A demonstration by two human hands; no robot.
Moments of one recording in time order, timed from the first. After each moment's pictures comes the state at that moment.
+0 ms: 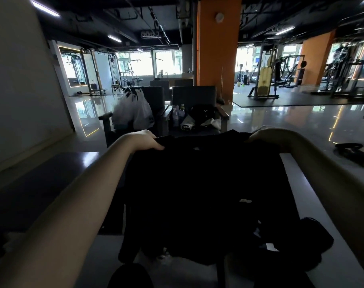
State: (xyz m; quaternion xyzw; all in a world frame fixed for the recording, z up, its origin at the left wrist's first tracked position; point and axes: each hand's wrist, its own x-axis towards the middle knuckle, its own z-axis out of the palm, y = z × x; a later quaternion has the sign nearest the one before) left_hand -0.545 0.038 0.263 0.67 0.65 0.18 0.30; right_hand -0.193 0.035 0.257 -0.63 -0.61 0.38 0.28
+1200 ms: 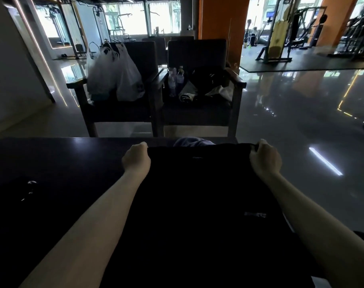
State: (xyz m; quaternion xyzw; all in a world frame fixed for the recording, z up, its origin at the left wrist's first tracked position) left_hand -0.541 0.358 0.025 0.62 0.76 0.21 -0.01; right_hand -0.222 0.344 0.020 -0.78 -0.54 -0.02 0.33
